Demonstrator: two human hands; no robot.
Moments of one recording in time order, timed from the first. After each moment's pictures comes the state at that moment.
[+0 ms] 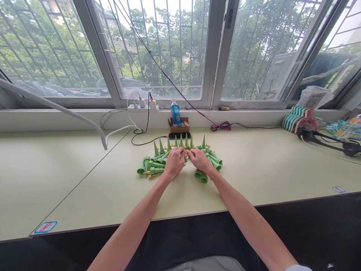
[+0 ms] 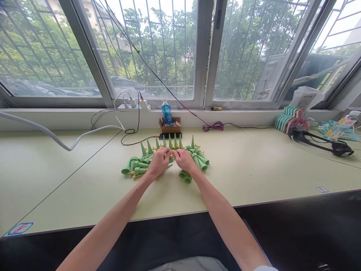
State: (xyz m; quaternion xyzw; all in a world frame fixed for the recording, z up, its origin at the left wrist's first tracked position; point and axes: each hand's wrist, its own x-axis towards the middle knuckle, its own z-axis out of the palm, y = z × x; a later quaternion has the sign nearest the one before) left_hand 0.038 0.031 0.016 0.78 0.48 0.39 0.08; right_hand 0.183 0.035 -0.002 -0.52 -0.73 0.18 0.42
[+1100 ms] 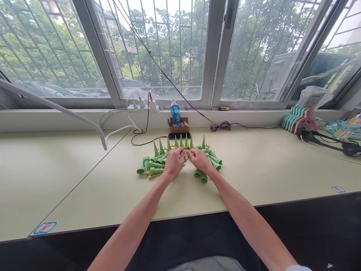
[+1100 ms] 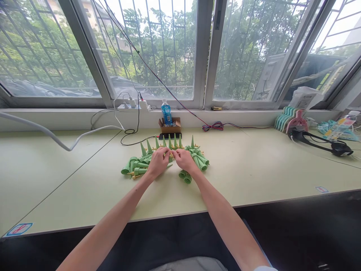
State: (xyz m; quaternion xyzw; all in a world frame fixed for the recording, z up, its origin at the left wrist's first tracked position) left_hand 0.037 0.031 0.016 0.78 0.49 0.40 0.08; right_hand 0.184 0.034 0.000 -0.50 -0.72 0.20 0.43
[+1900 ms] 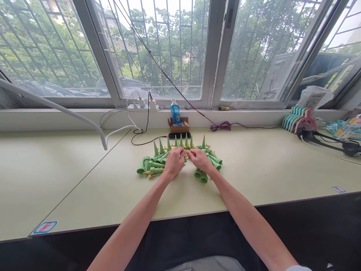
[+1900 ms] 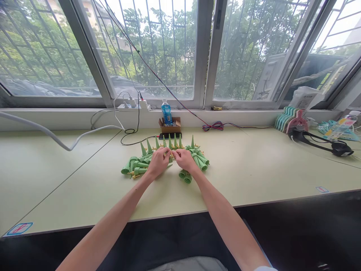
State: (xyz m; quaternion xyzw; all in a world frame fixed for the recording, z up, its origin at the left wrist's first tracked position) left_hand 0.036 0.032 0.014 0.78 0.48 0.39 0.08; right_hand 0.185 0.034 0.001 -0.50 -0.73 0.20 0.43
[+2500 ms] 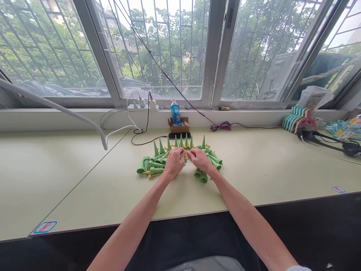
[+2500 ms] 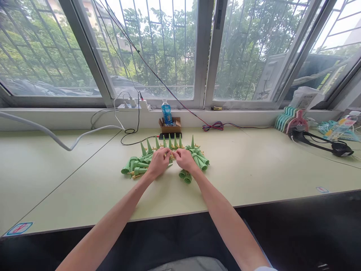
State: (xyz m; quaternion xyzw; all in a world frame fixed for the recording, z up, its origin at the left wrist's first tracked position) left_hand 0.037 0.031 0.016 0.78 0.48 0.39 0.09; right_hand 0.185 0.035 0.002 -0.51 -0.72 0.20 0.42
